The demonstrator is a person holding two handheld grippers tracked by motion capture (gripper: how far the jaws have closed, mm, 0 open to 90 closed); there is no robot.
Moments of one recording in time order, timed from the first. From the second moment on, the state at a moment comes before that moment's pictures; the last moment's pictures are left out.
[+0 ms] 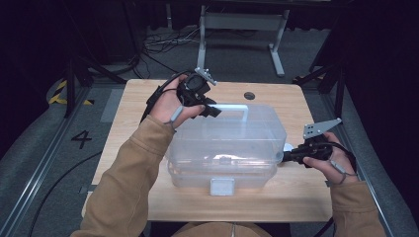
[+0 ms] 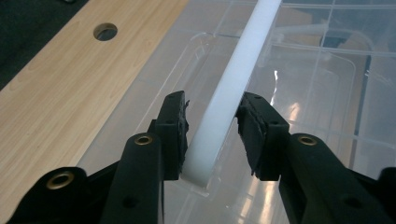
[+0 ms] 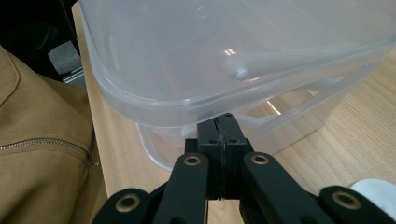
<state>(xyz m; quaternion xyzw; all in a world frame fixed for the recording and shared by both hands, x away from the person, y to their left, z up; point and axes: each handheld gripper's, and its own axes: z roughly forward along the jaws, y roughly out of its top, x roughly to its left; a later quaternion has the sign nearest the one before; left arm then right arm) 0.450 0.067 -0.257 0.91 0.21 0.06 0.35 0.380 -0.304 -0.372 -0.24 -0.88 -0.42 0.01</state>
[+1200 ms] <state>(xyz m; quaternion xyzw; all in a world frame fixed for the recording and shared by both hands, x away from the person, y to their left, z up) 0.384 0.128 -0.226 0.86 0.23 0.08 0.45 0.381 -0.302 -0.346 -0.29 -0.84 -0.47 -0.05</state>
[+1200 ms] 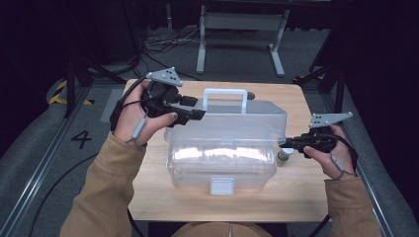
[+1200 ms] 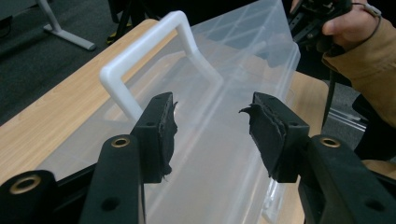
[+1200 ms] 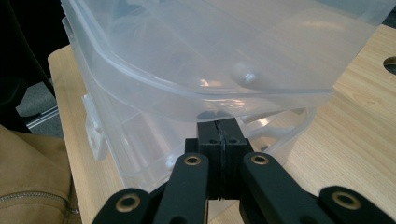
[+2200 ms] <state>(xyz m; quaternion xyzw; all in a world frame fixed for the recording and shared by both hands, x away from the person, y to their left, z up) 0.356 0.148 -0.282 0.84 0.25 0.06 0.49 0.381 -0.297 -0.338 -0.33 -0.77 -0.53 -0.13</state>
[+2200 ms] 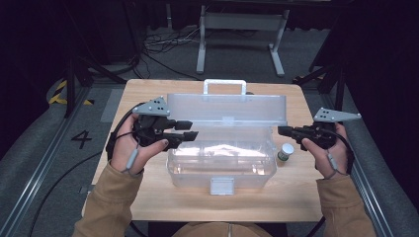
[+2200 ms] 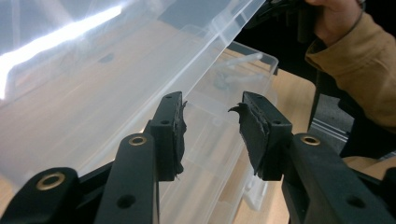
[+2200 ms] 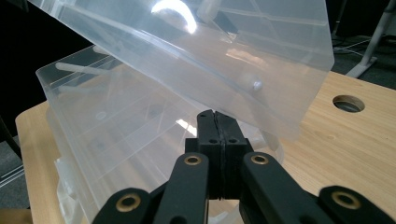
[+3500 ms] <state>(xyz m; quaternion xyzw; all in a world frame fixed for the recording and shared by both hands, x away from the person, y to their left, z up) 0.386 0.180 -0.336 0.79 0.35 0.12 0.50 0.382 -0.293 -0.340 -0.34 -0.76 -0.53 -0.13</state>
